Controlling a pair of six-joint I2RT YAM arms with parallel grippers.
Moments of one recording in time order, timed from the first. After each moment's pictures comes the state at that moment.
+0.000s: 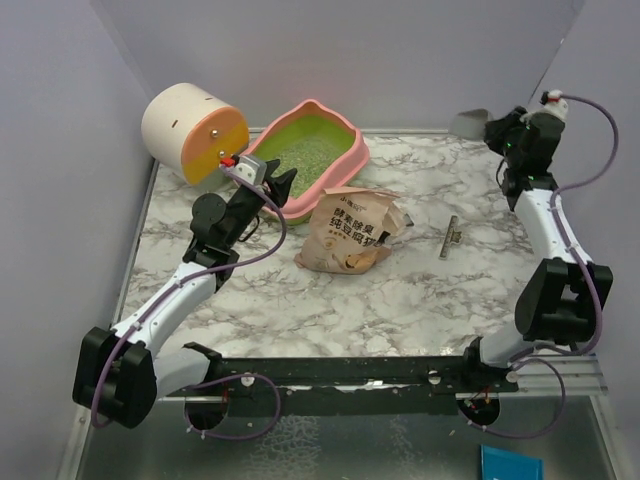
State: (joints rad) left arm -0.39 1.13 0.73 0.66 0.22 -0.04; right arm -0.07 1.58 1.35 0.14 -0.05 0.38
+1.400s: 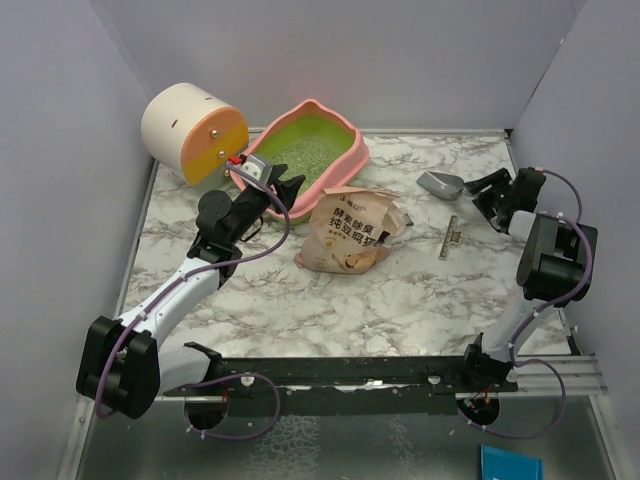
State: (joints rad) left arm -0.39 1.19 0.73 0.66 0.29 -0.09; right arm -0.32 1.86 1.00 0.36 -0.34 0.79
